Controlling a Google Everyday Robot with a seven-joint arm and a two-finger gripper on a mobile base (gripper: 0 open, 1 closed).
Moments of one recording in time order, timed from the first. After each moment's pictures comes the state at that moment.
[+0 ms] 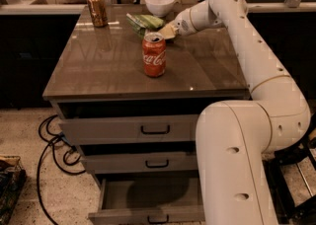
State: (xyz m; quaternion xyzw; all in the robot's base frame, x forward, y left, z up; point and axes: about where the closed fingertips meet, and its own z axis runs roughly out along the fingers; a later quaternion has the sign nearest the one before) arm 0.861 -0.044 0.823 -0.39 0.79 0.25 0.40
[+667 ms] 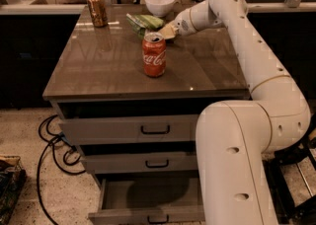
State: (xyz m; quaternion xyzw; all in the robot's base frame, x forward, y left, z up) arm 0.861 -0.044 0.823 -0.39 0.79 0.25 0.40
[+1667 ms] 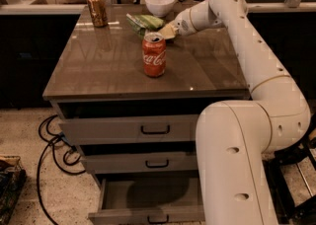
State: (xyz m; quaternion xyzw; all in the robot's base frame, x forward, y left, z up) arm 0.861 -0.044 0.823 -0.39 0.79 0.25 0.40
